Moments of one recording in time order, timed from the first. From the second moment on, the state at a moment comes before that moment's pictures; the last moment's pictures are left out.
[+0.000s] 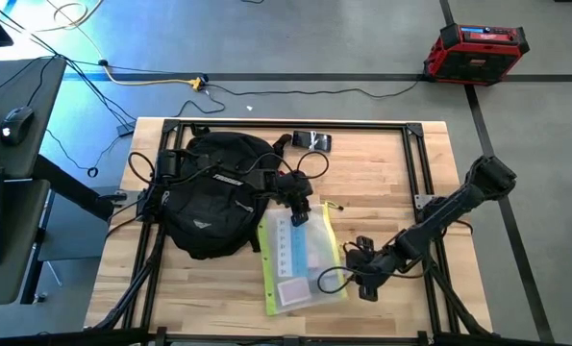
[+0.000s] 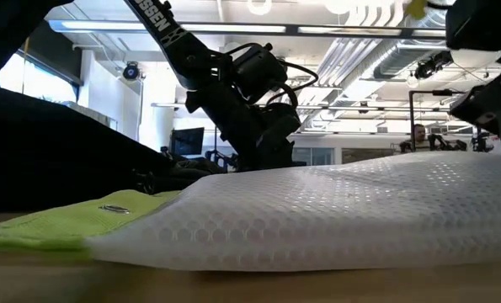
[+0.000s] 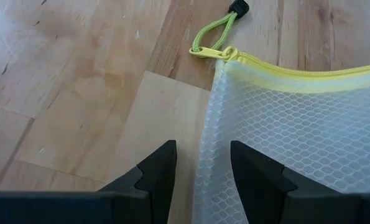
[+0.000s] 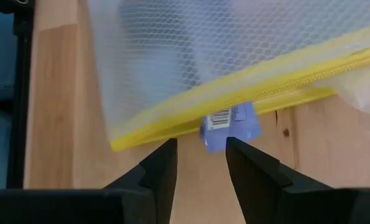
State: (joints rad) left arm 0.11 2.10 1.24 0.00 0.07 -0.21; right arm 0.67 1.50 0.73 -0.27 0.16 0.75
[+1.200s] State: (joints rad) left arm 0.11 2.10 1.25 0.01 0.08 -0.21; right arm 0.64 1.75 1.12 -0.76 0.60 0.57
